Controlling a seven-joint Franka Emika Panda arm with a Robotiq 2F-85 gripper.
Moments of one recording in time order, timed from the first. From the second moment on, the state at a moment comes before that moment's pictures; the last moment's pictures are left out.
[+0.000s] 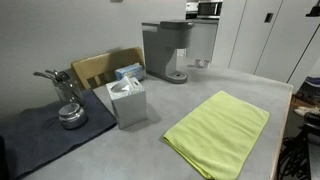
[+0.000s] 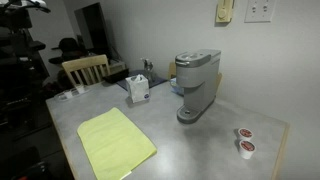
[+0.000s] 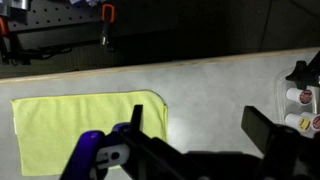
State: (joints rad) arm 0.19 -0.61 0.25 -2.53 0.35 1.88 0.40
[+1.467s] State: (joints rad) arm 0.19 -0.41 0.25 -2.52 0.25 2.22 0.33
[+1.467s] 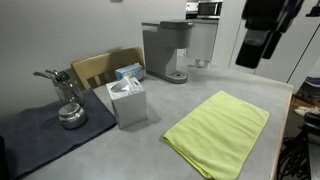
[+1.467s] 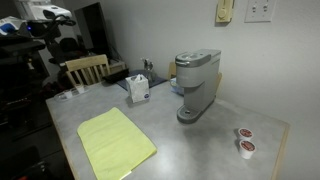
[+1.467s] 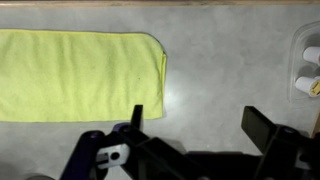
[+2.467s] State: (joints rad) arm 0.19 -0.17 0.20 -2.42 0.22 2.30 0.22
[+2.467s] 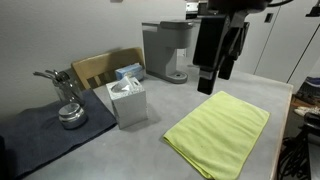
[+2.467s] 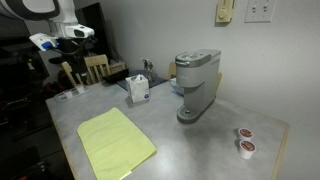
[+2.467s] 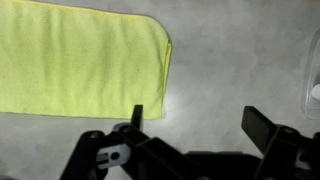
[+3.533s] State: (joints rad) arm 0.17 0.19 0.15 -2.32 0.20 2.46 0.22
